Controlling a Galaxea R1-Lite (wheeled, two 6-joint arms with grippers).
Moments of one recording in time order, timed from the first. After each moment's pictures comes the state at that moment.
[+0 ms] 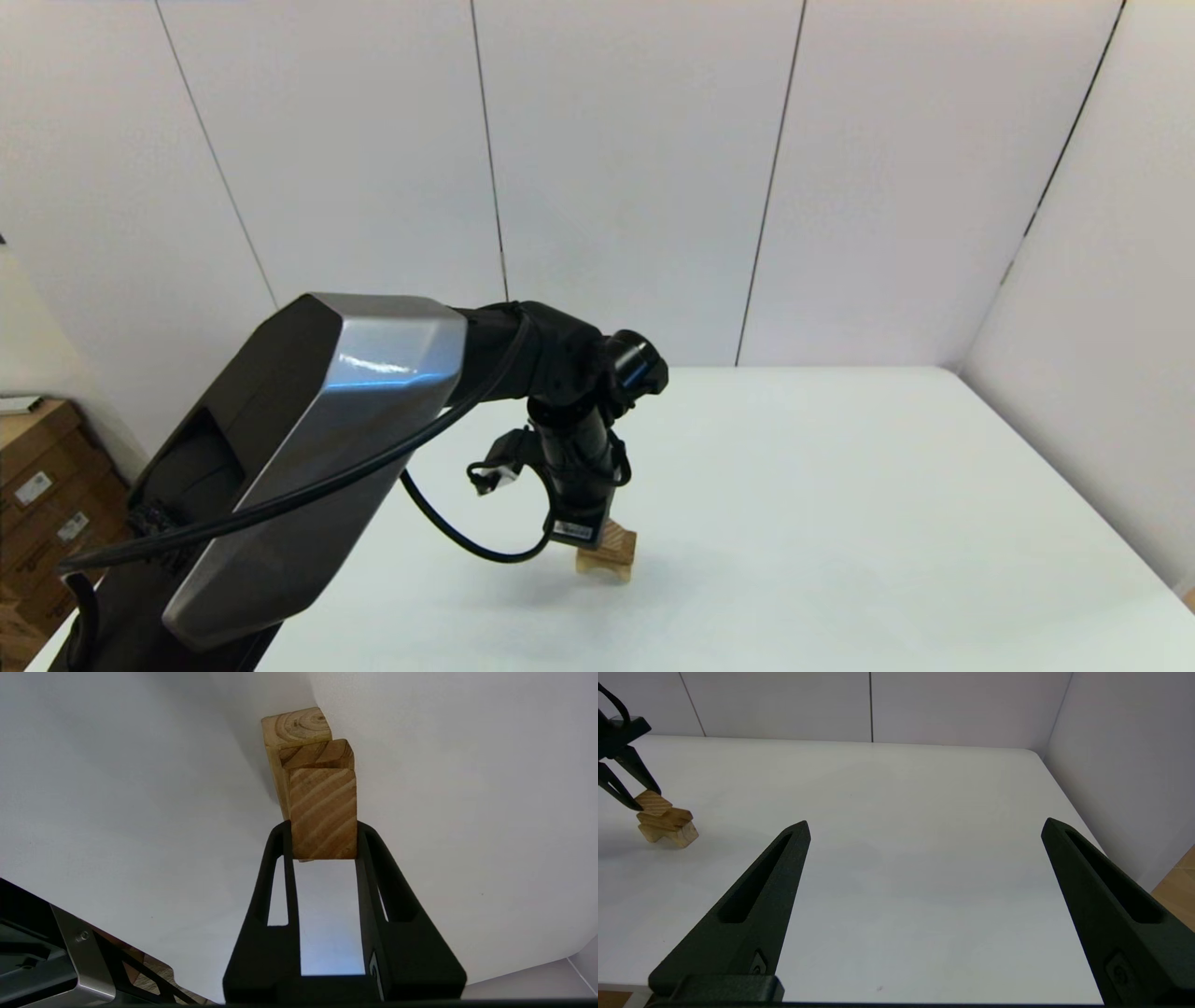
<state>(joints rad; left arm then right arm) -0.72 2.43 -1.98 0.90 -0.04 -1.97 0.00 0.00 0.00 0.00 0.03 -0.02</state>
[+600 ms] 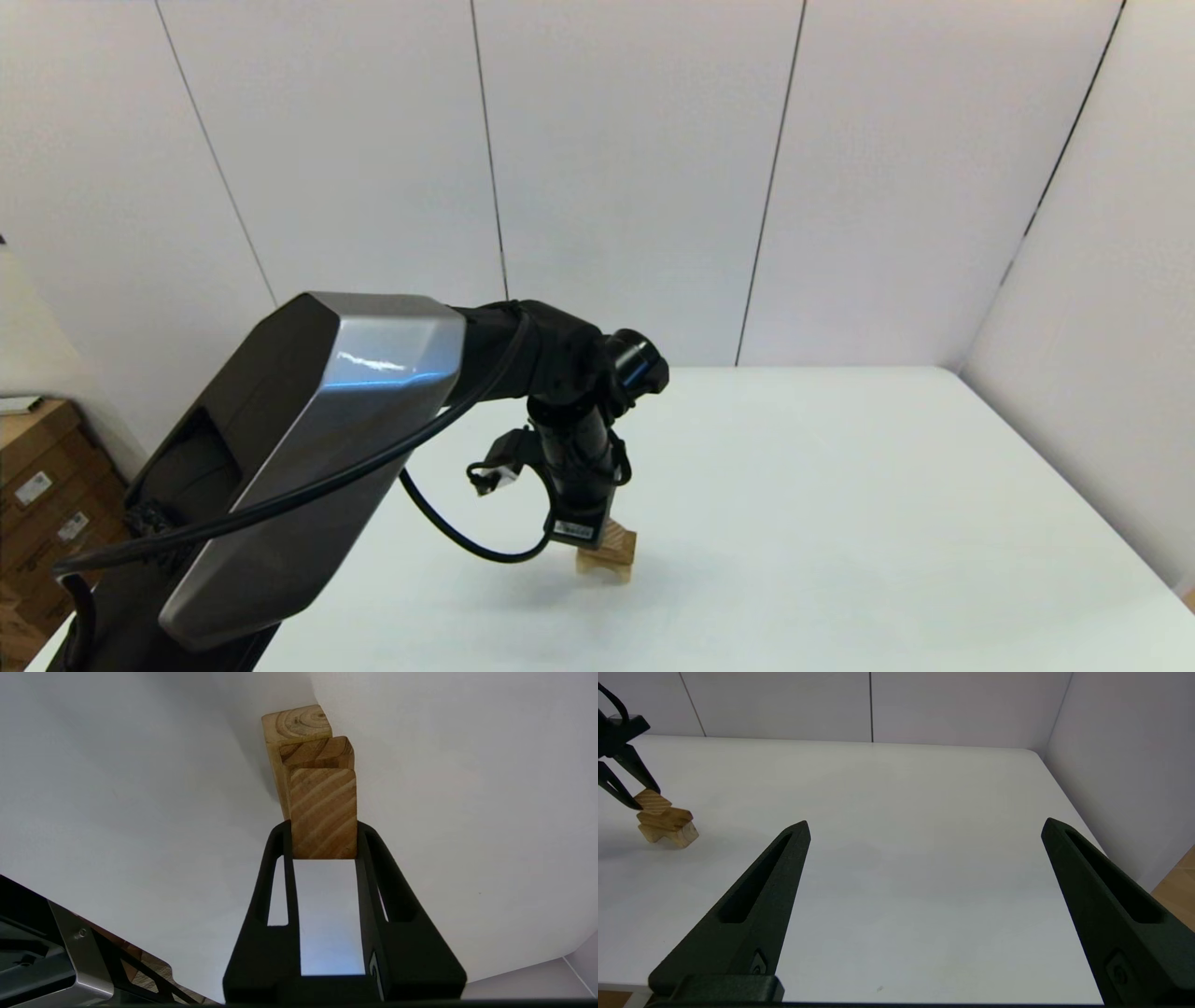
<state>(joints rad) -0.72 2.43 -1.98 0.90 -0.04 -1.98 0.00 0.00 0.00 0.00 0.03 -0.02</state>
